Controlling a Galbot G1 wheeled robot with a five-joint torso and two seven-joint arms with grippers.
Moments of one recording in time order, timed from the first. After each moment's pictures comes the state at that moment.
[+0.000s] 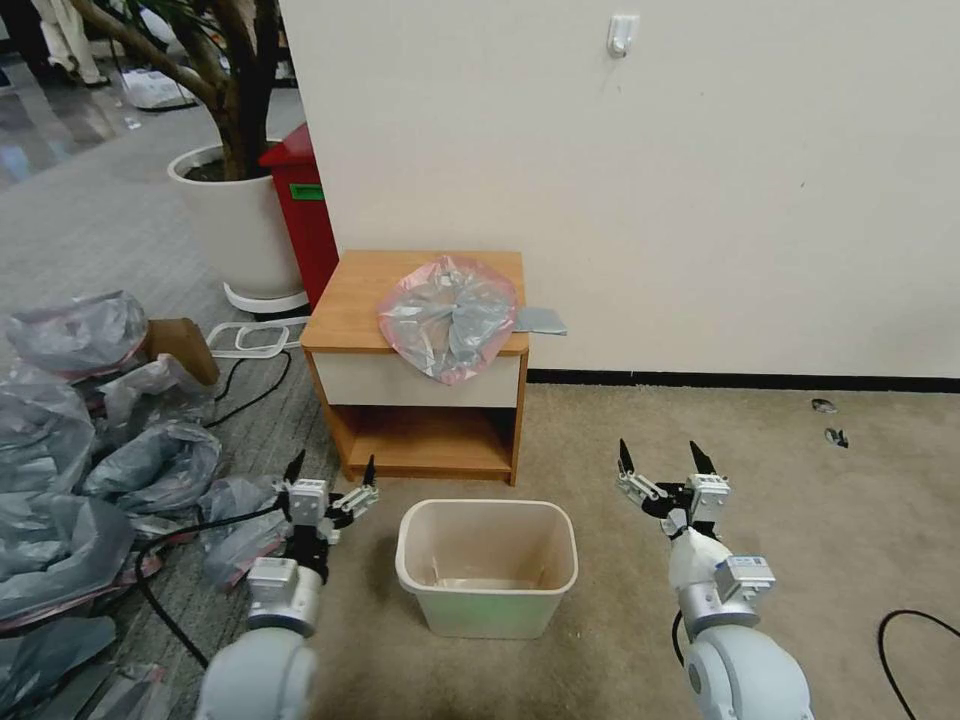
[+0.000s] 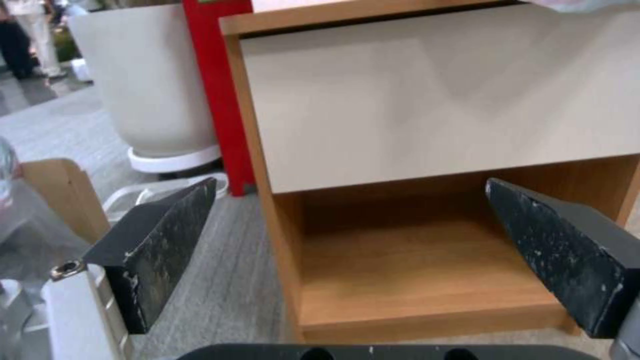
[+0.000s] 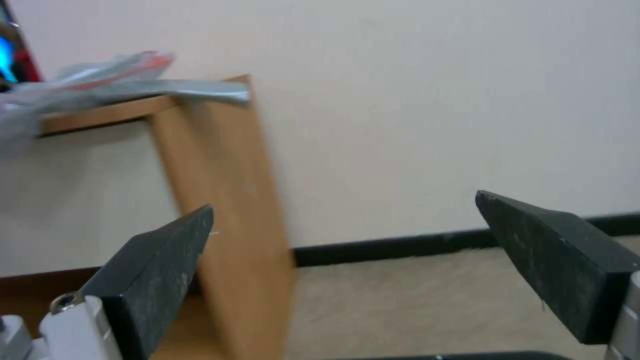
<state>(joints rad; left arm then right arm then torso) 1.56 -1.26 -0.57 -2.00 -0.18 0.00 -0.01 -1.53 1.49 0.53 2.00 0.20 0.02 -0.02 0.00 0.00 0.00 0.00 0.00</state>
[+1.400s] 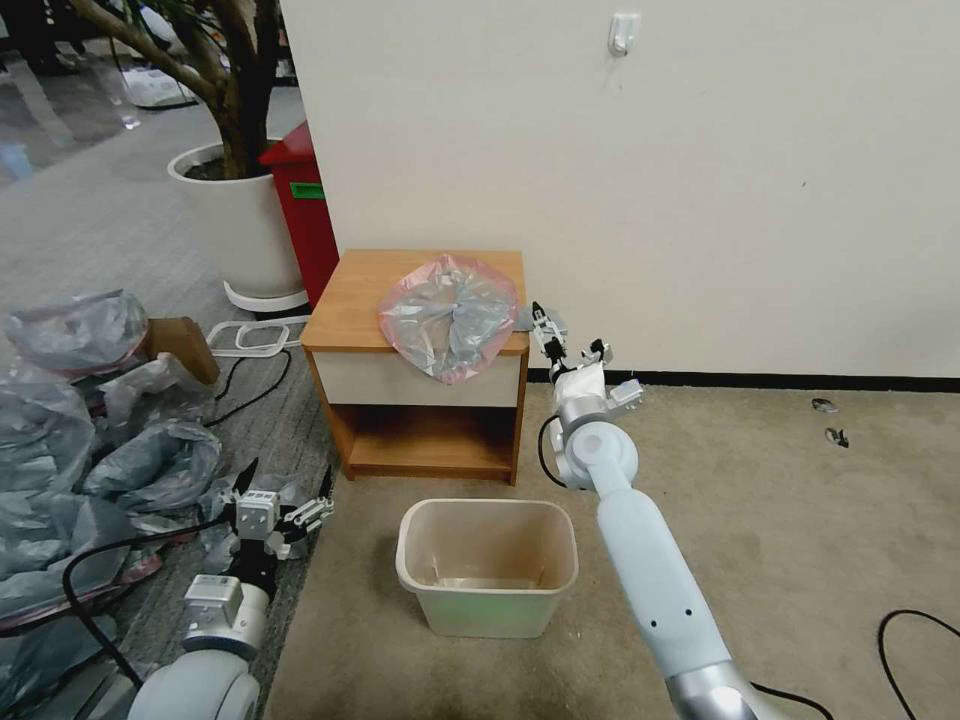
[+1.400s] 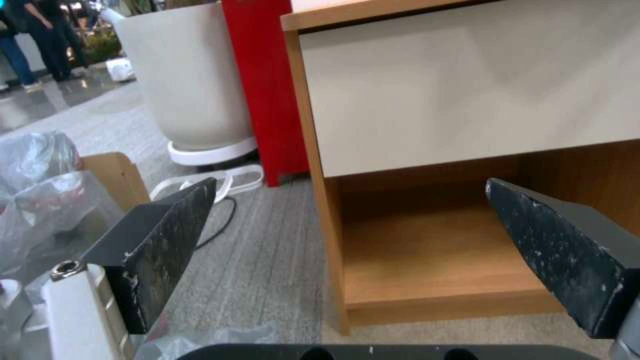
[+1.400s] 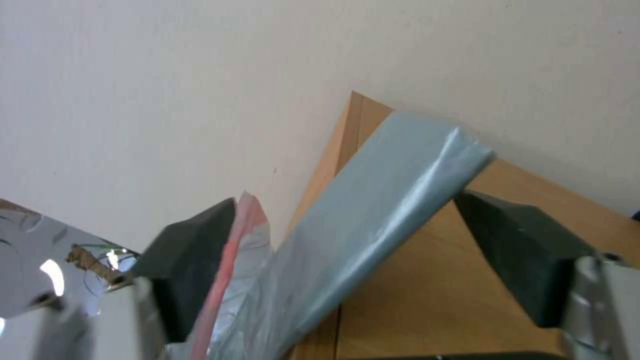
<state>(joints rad) 1.66 -1.23 -0.61 -2.06 -0.19 -0.01 -0.09 -0.76 1.57 0.30 1.36 1.17 0.04 0.06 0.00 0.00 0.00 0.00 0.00</state>
